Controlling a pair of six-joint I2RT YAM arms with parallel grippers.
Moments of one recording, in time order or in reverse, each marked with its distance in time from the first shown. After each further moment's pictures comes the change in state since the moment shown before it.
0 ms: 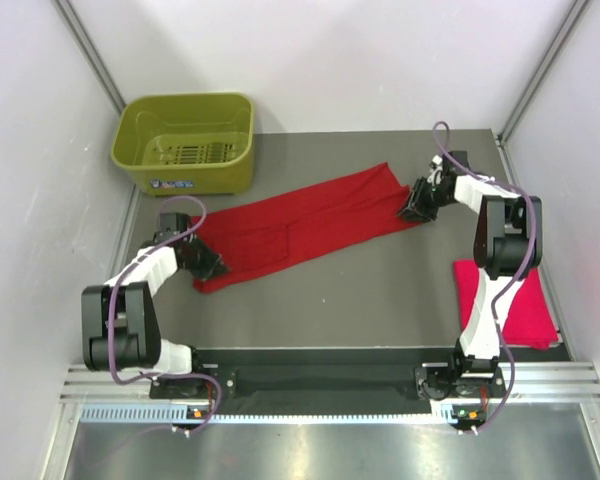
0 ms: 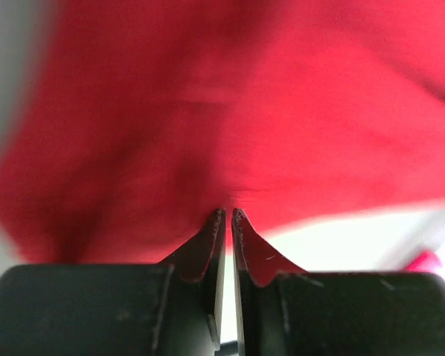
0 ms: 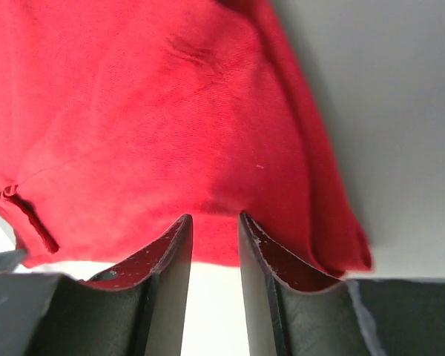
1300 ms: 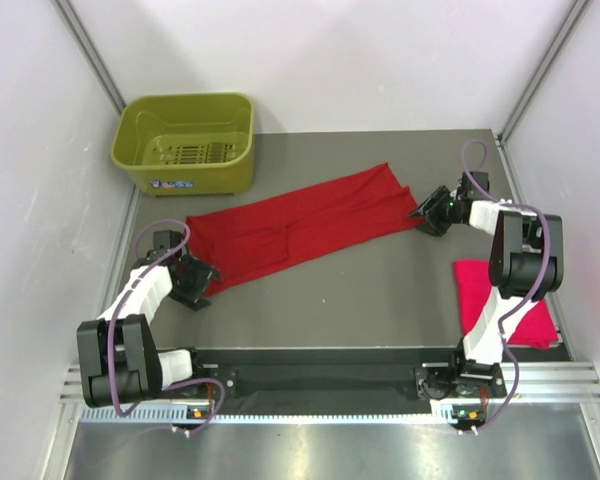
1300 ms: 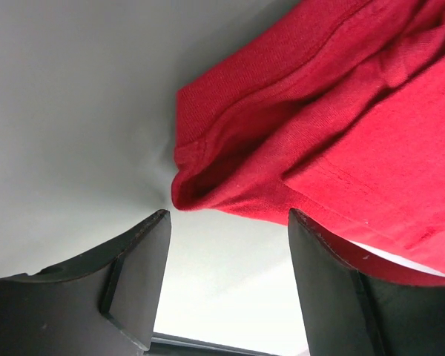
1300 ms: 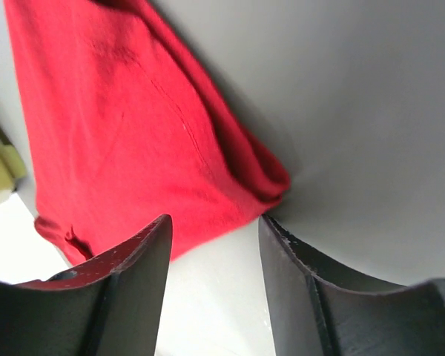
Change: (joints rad) left arm 0.050 -0.175 -0.127 -0.186 -0.204 -0.220; right arm -0.091 -0.200 -0.355 0.318 0.023 0.298
